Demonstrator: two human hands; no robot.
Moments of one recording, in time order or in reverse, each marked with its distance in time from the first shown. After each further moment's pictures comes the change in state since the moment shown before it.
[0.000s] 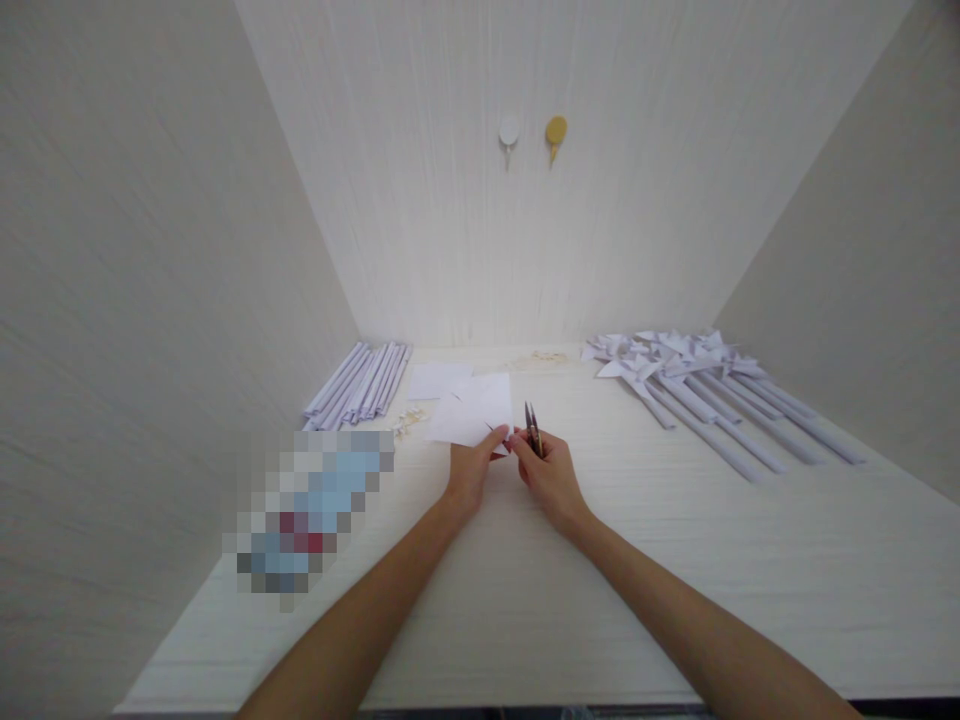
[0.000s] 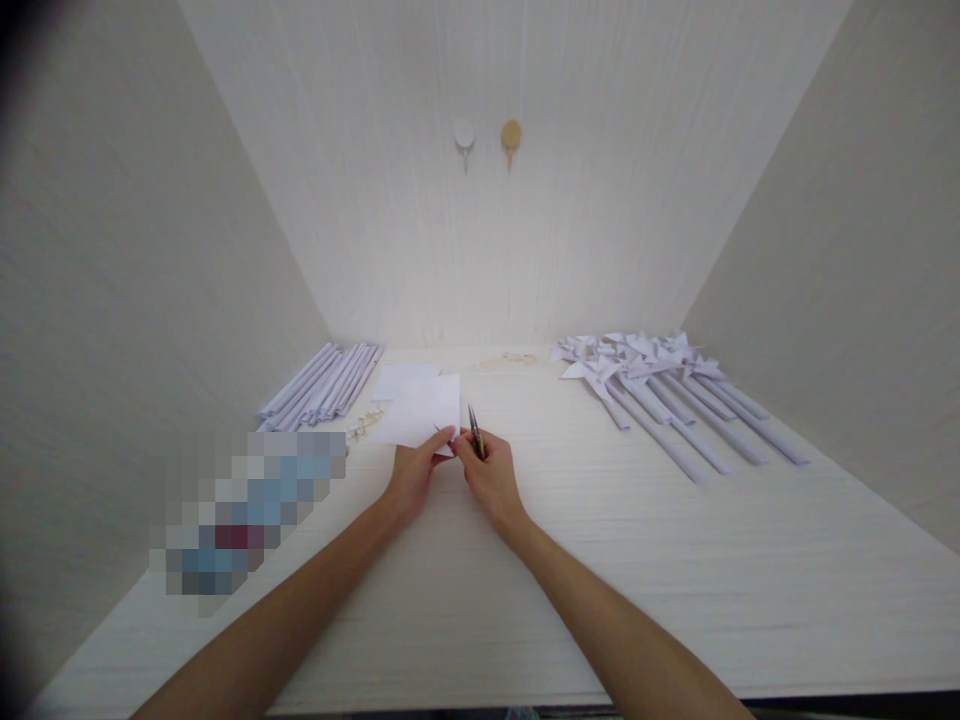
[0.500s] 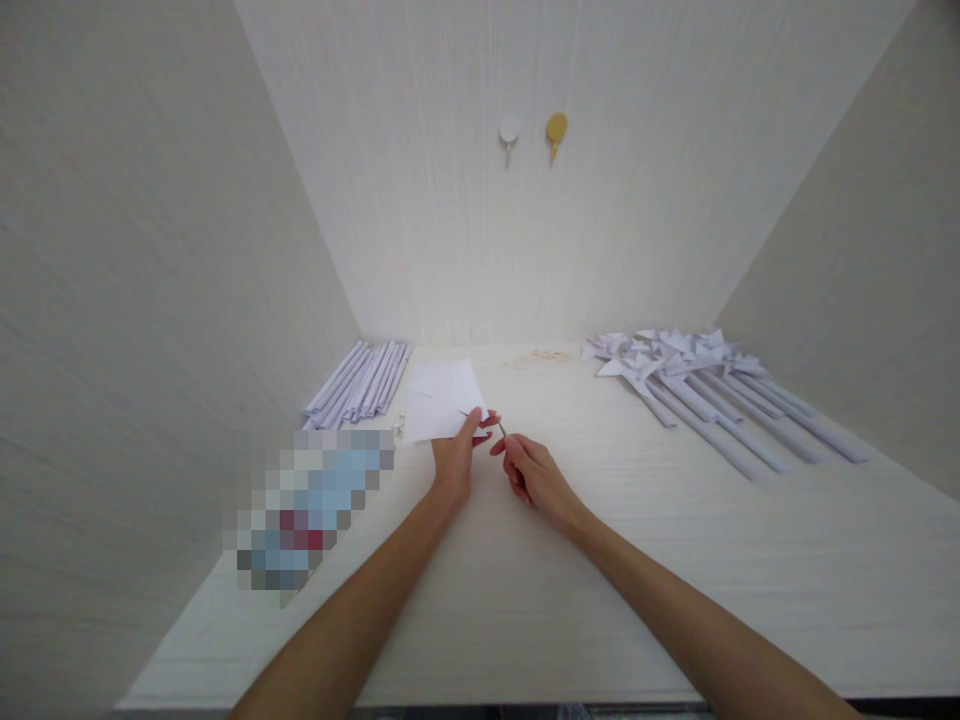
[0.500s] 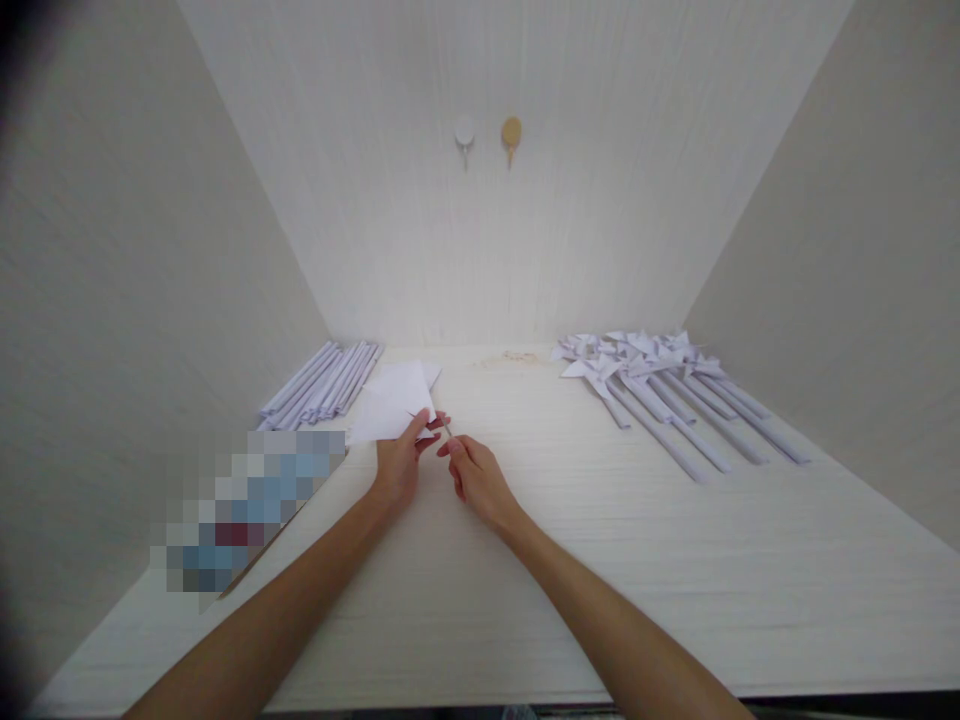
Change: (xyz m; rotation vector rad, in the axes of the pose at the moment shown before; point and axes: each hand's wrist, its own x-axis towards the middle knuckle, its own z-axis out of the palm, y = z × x) left_hand 0.010 0.007 -0.008 -0.089 0.071 0.088; right_hand -0.007 -0.007 0.002 0.009 -0.258 0.107
